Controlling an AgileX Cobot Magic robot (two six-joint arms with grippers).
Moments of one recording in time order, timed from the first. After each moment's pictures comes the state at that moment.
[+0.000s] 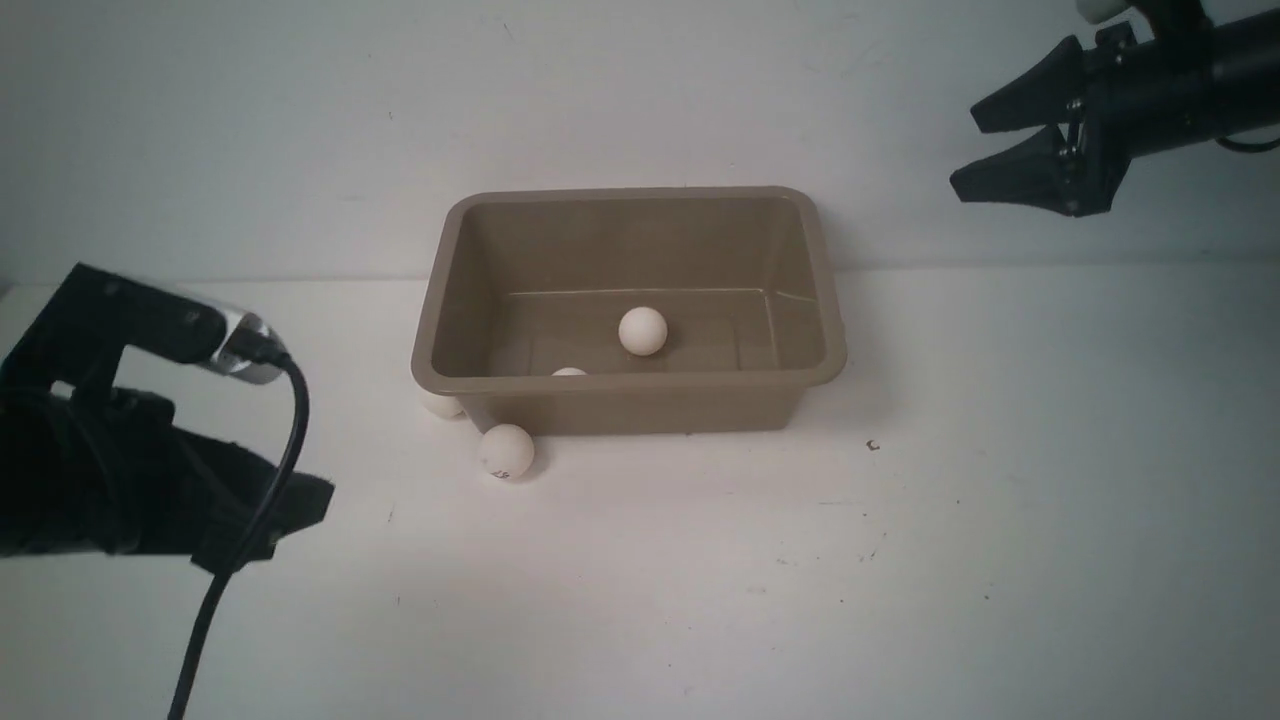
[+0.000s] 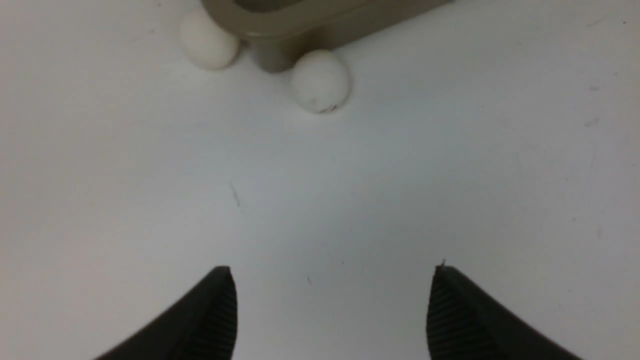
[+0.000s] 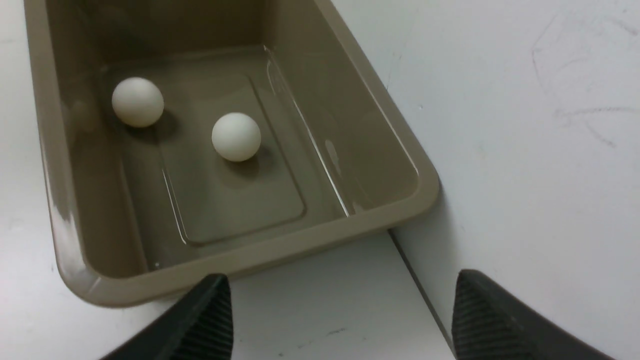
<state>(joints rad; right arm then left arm) -0.12 2.07 -1.83 1.08 1.22 -1.77 0.08 1.22 -0.73 -0.82 0.66 1.01</state>
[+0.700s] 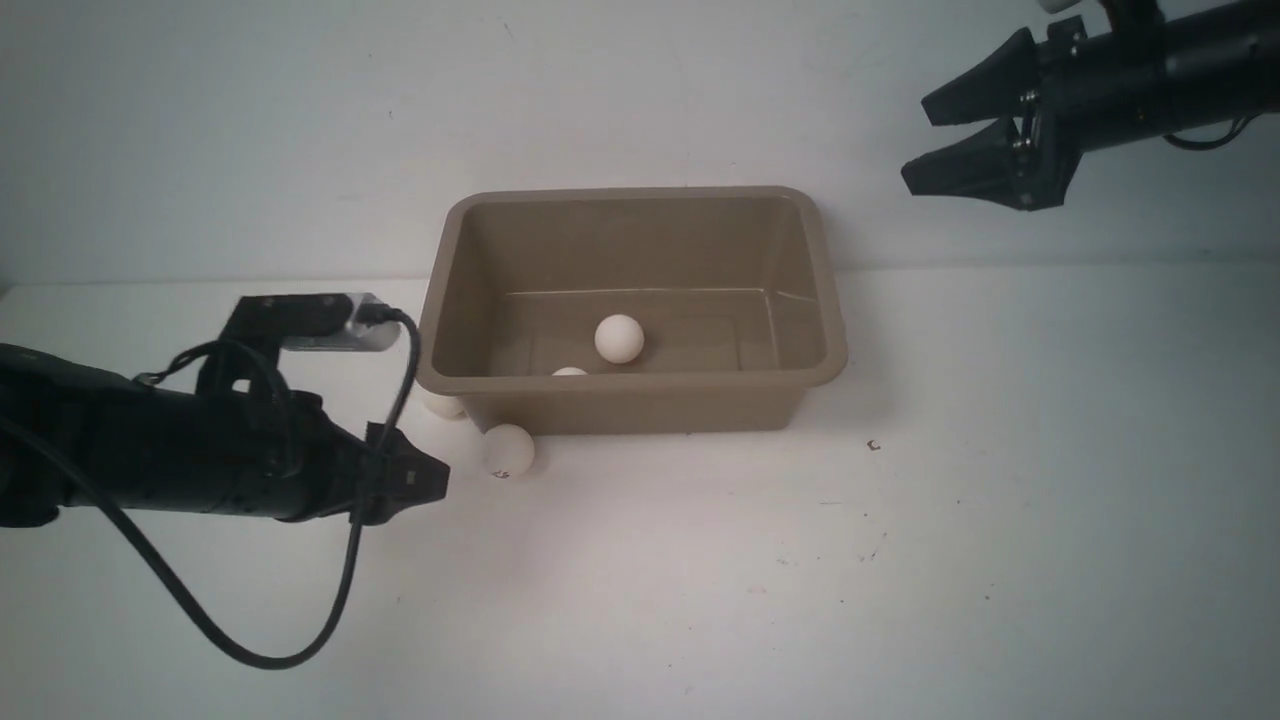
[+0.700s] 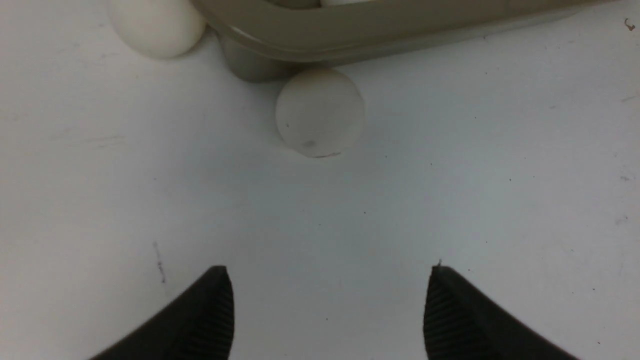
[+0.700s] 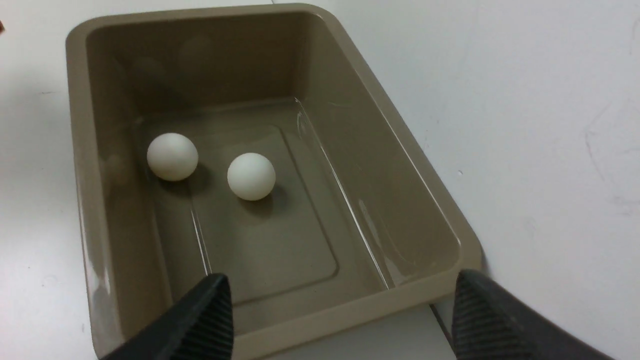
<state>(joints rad) -0.06 2.07 -1.83 1.12 1.22 -1.77 -0.02 1.65 -0.79 -1.26 0.50 1.27</state>
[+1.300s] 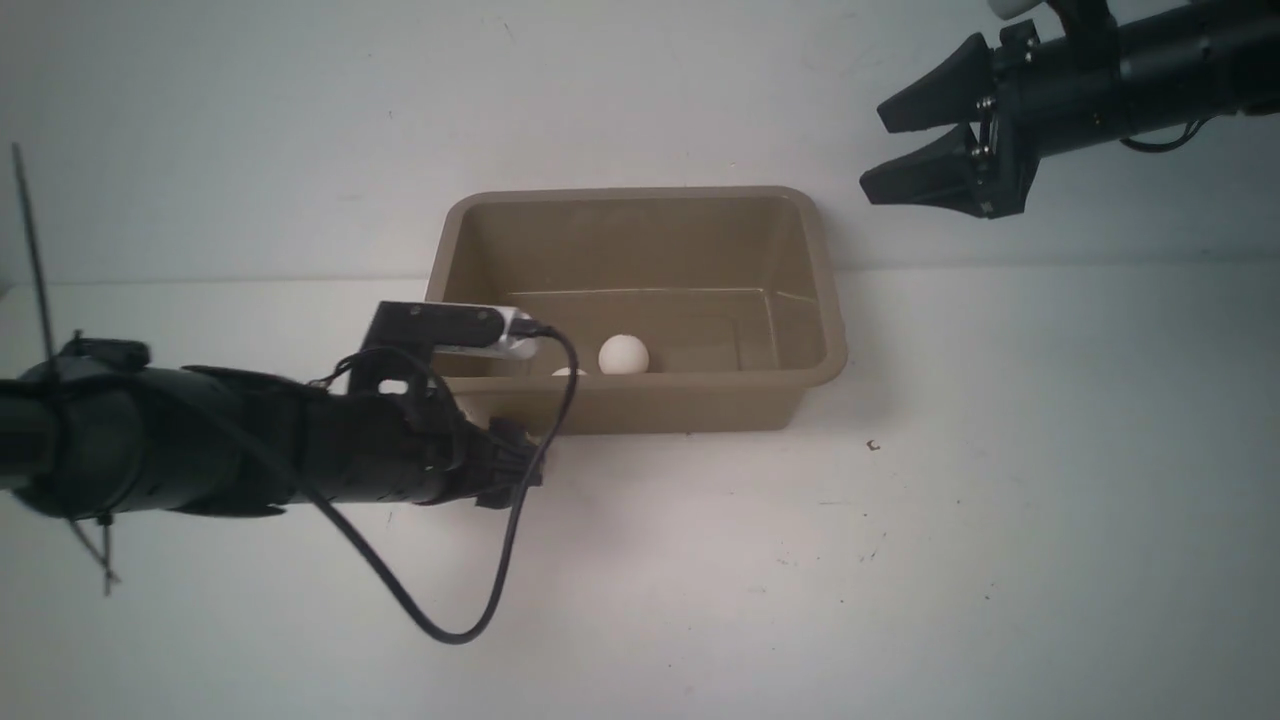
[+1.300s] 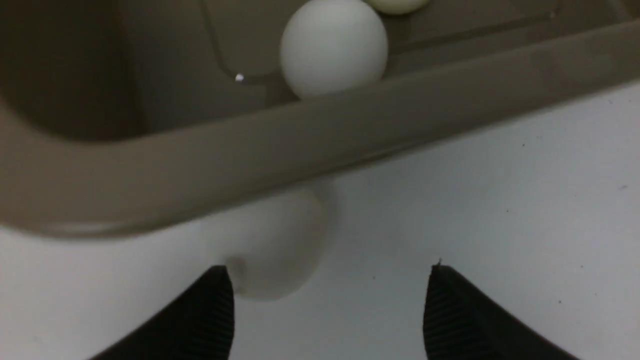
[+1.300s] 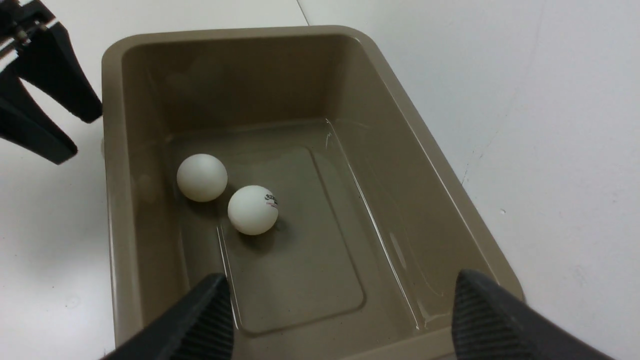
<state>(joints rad) -0.02 2.07 -1.83 1.12 1.22 -1.77 -0.27 1.84 -0.91 -1.71 0.20 1.60</state>
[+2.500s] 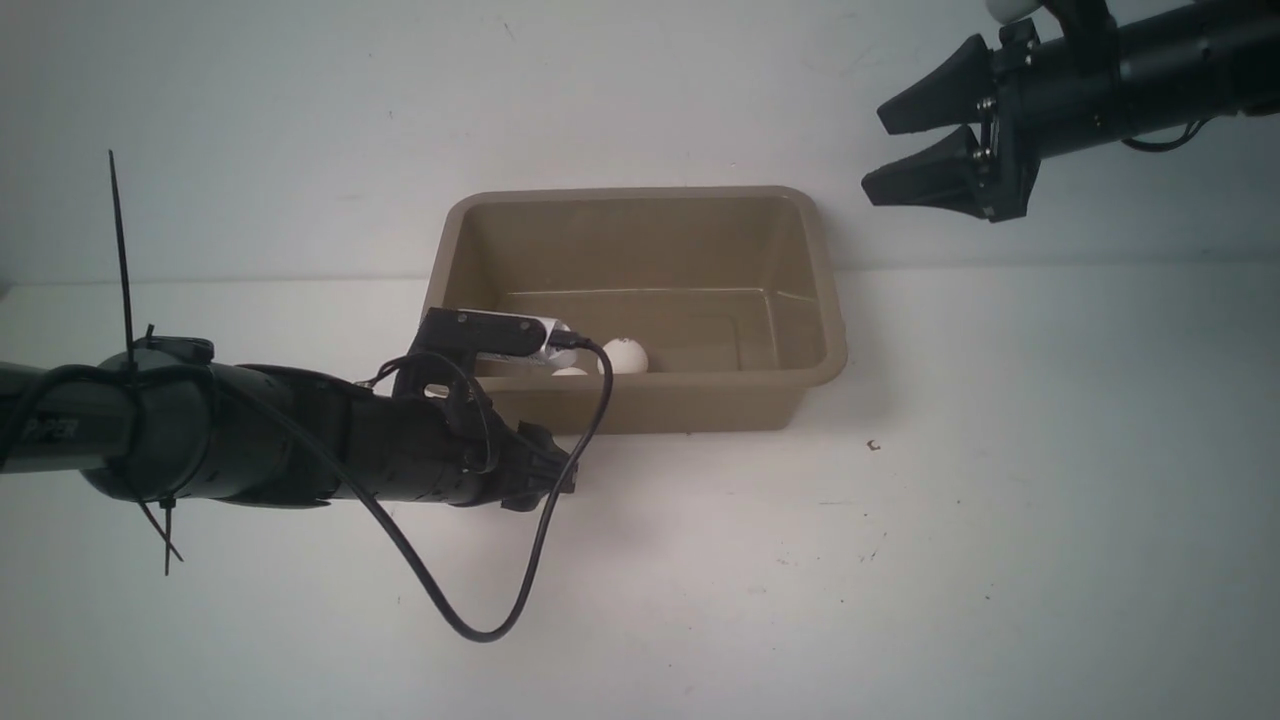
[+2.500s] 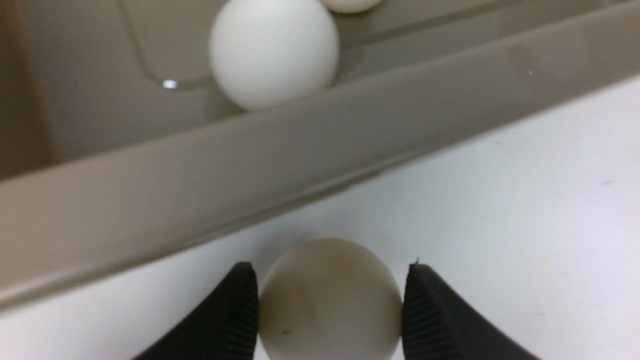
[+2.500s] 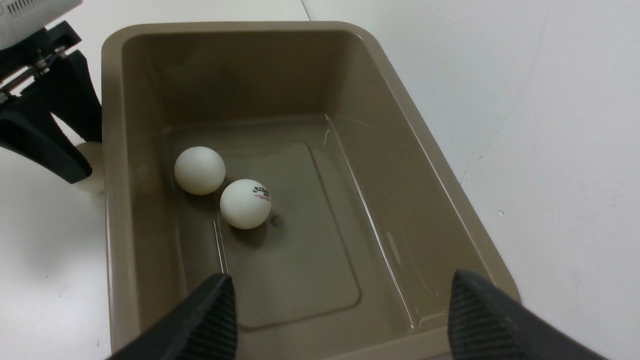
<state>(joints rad) -0.02 2.07 -1.83 1.12 1.22 -1.80 -0.28 1.90 -0.94 -1.72 0.26 1.61</state>
